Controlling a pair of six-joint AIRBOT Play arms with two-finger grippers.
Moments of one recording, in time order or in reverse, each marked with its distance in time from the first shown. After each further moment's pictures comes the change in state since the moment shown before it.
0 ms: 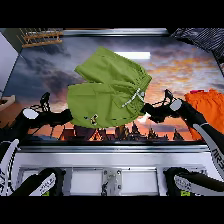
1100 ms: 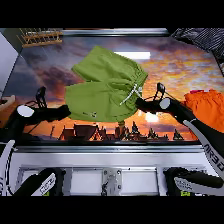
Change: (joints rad) left arm 0.004 0.058 0.084 0.002 -0.014 0.000; right arm 0.122 -0.044 0.103 -0.061 -0.175 -0.052
